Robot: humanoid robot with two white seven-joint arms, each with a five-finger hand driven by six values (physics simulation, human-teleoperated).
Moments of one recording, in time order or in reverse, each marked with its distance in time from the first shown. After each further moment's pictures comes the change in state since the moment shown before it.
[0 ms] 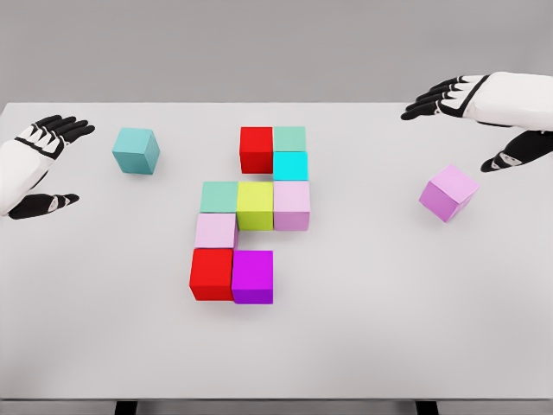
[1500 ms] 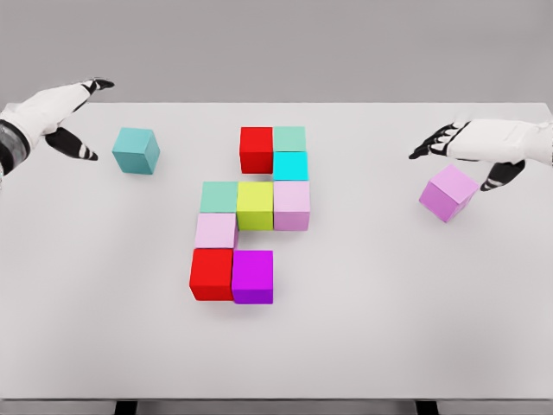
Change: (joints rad) left arm -0.469 -0.099 -0.277 -0.137 -0.018 0.947 -0.695; right arm 0.023 0.244 0.101 0.426 0.416 -0.144 0.000
